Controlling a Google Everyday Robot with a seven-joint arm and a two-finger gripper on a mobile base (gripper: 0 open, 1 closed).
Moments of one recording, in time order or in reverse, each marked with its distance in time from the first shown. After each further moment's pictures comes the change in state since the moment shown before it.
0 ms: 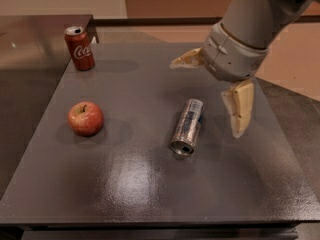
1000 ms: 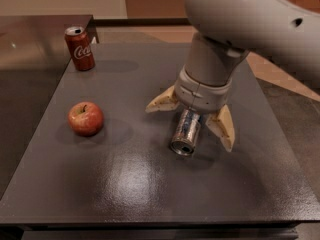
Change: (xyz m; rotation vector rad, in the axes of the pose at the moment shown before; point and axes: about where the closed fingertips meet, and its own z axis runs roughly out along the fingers) arm -0.023 0.014 0.072 -0.156 0.022 -0.444
